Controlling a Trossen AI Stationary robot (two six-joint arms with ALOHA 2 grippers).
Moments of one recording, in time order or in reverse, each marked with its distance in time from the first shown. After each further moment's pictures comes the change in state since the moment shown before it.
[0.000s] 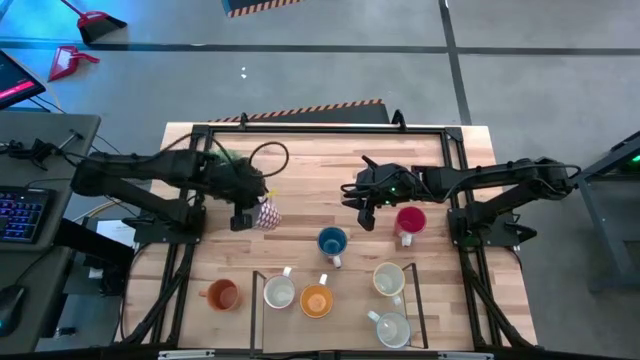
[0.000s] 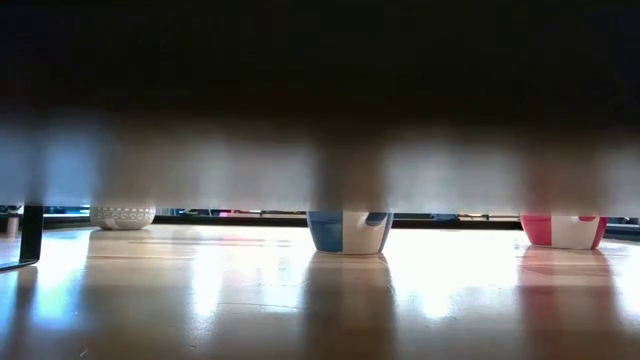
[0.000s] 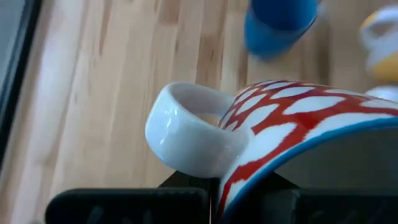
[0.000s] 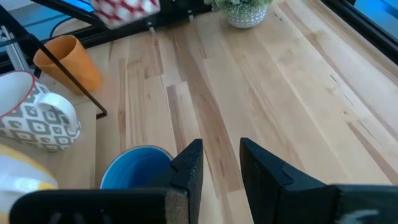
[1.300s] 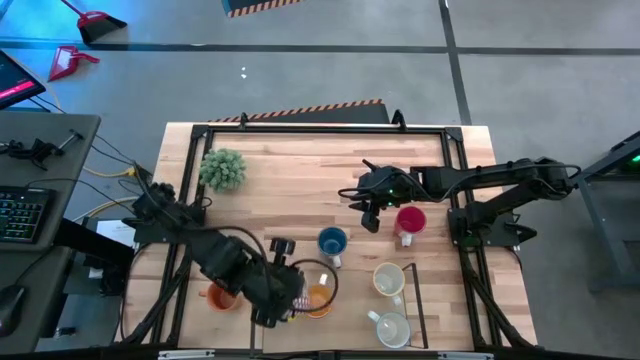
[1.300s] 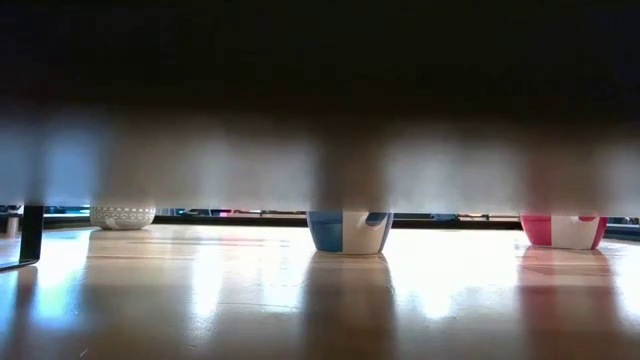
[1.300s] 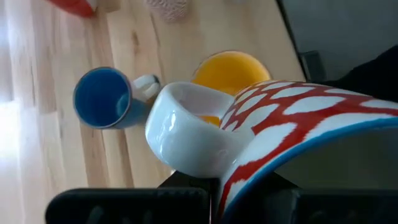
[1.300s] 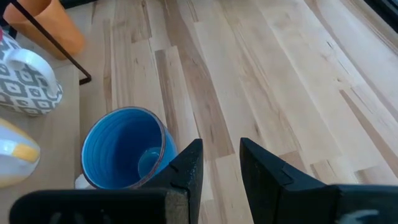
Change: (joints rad) left arm -0.561 0.686 0.785 -0.199 -0.156 -0.212; right arm 0.000 0.000 0.000 -0.125 -0.003 -0.018
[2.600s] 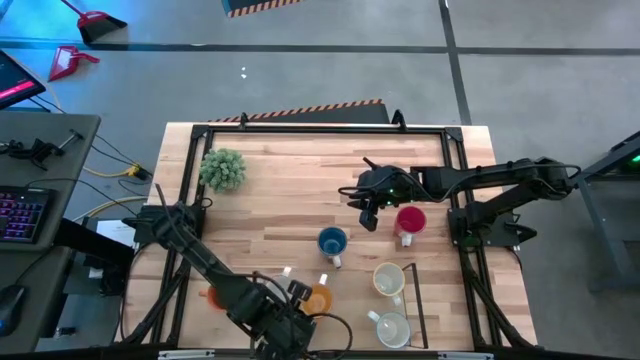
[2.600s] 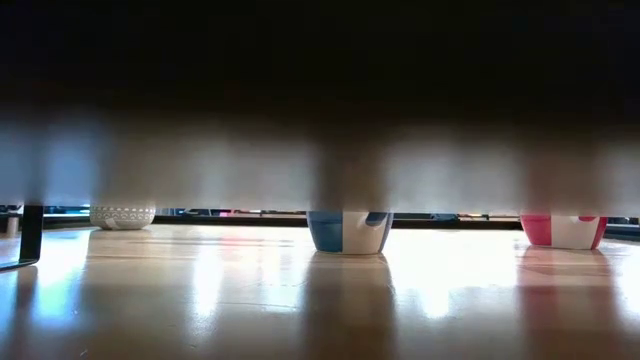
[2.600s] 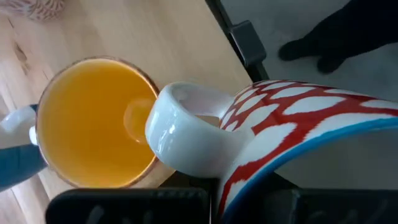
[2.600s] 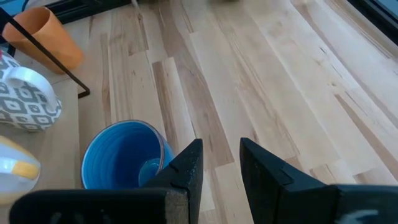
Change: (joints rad) left arm -0.074 0.231 0.026 0.138 0.138 0.110; right arm 0.000 0.000 0.000 0.028 0.025 0.034
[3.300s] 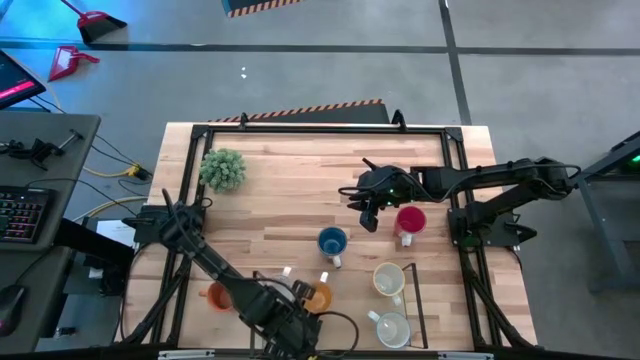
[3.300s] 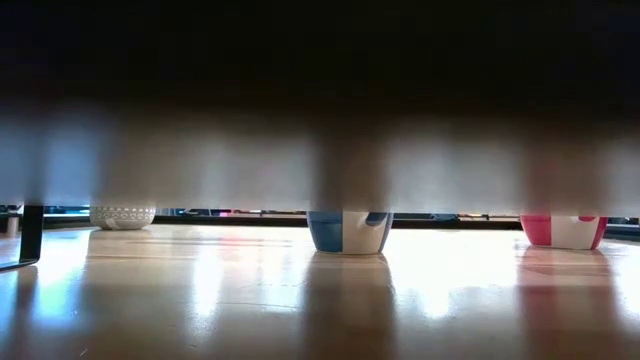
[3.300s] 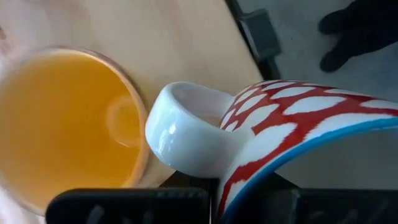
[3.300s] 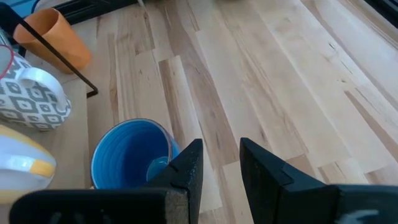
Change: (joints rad) left arm 0.004 0.051 0.000 0.004 0.017 -0.061; right arm 0.000 0.000 0.000 0.000 -0.027 0.018
